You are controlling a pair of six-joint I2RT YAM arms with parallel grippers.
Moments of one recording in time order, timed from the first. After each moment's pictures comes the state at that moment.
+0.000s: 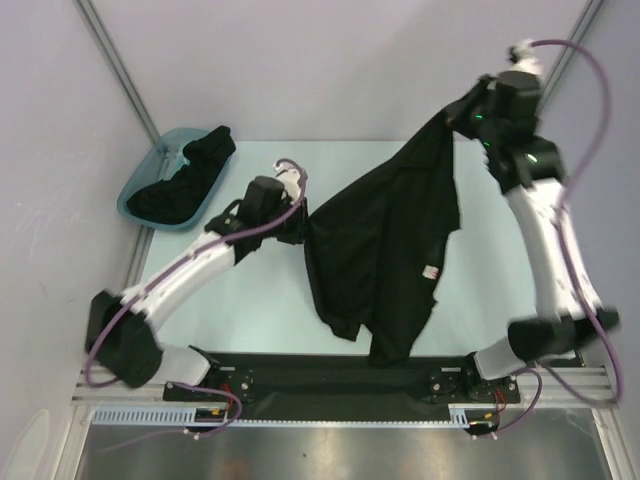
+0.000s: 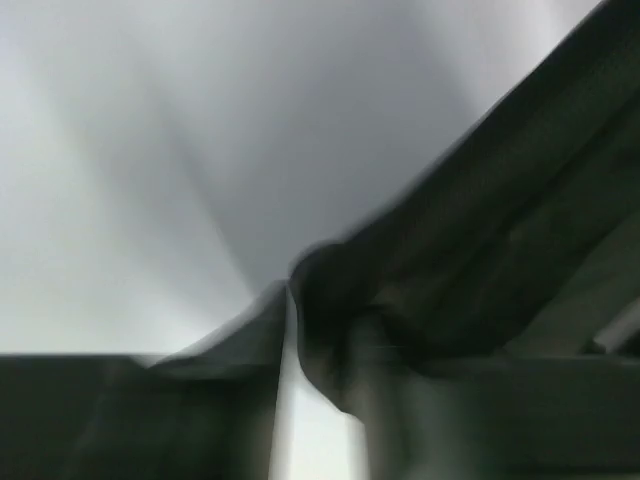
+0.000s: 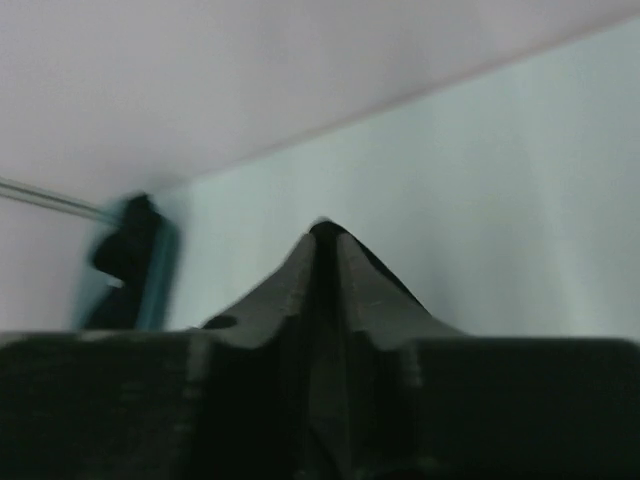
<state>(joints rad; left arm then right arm) -0.61 1.30 1.08 -0.37 0.14 -0.31 0.21 1.43 1.91 -0.64 0.15 0.57</state>
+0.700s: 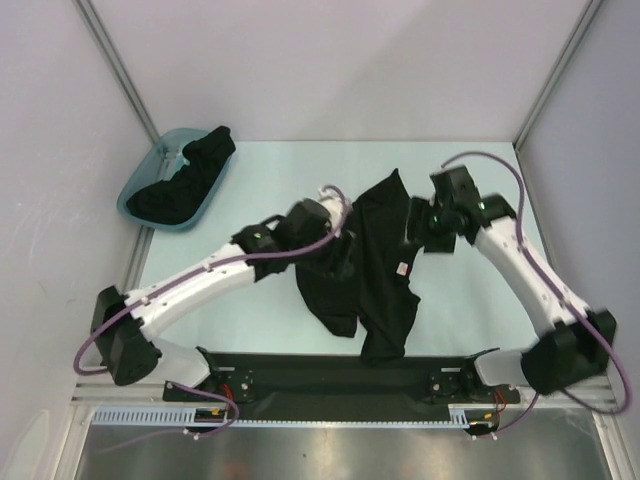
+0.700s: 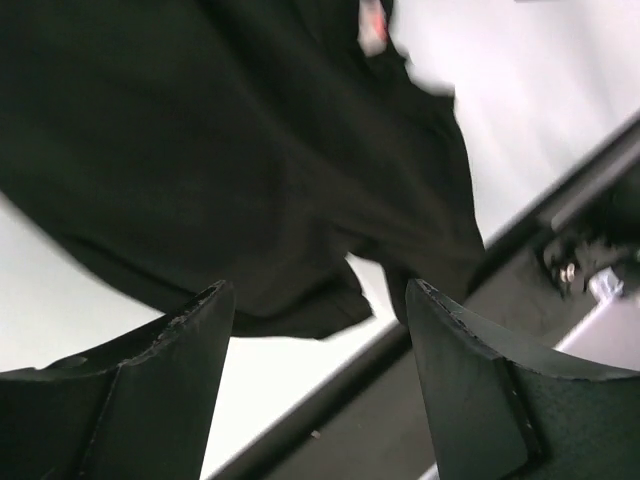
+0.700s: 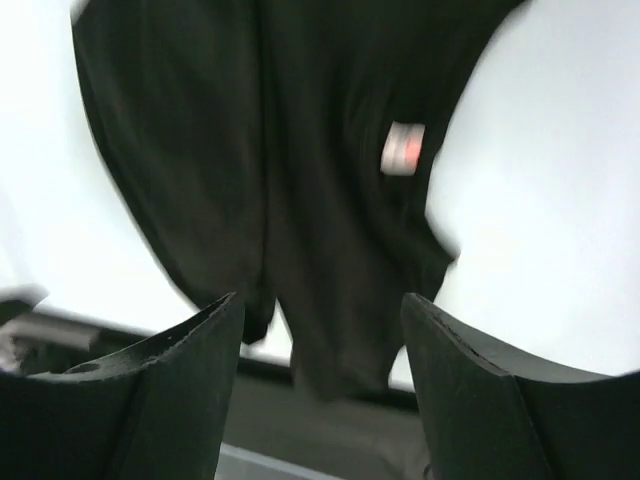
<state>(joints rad) -0.86 1.38 1.24 -0.61 0.03 -0.38 0.32 1.40 1.33 -0.94 -0.10 0.49</state>
